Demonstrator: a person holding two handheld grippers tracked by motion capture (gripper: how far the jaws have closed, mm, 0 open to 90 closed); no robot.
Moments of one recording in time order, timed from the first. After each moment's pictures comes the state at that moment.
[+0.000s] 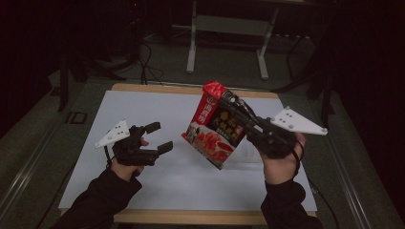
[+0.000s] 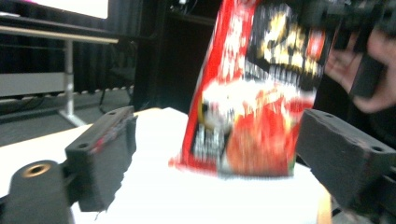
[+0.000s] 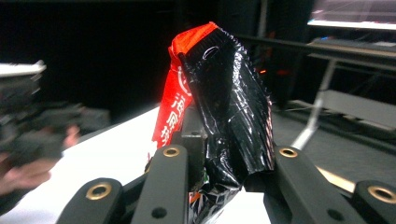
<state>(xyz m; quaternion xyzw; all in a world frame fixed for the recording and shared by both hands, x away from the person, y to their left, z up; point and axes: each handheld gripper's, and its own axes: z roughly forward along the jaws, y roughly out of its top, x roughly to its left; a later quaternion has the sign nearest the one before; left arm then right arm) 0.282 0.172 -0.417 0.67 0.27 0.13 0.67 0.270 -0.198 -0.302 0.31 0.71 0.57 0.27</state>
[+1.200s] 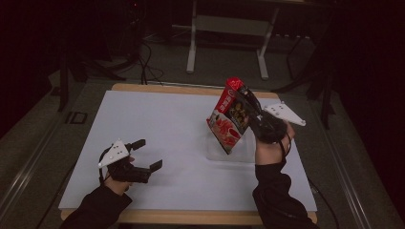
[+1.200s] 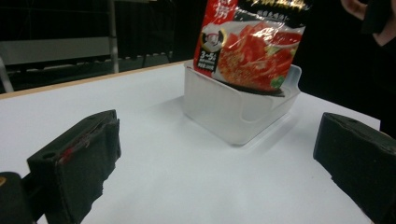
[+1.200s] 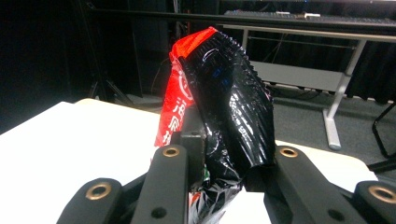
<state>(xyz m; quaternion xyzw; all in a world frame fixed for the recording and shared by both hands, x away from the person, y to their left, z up) 0.265 0.193 -0.477 0.71 0.32 0.18 0.60 0.334 -0.205 -0.357 0.44 0.65 0.50 0.35</state>
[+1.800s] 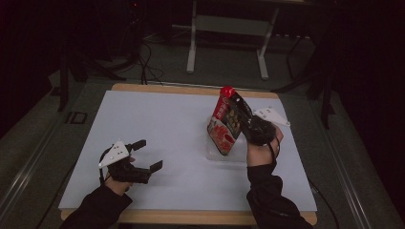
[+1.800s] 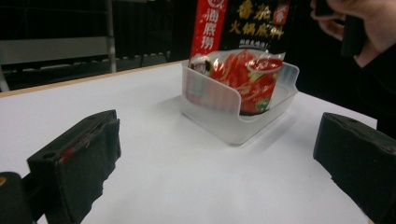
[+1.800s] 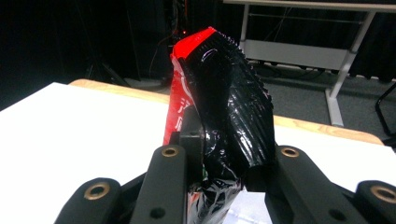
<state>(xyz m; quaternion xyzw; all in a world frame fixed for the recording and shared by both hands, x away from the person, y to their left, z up) 0.265 0.193 -0.479 0.71 0.32 0.17 0.60 0.345 -0.191 -0.388 0.46 0.67 0.48 0.33</state>
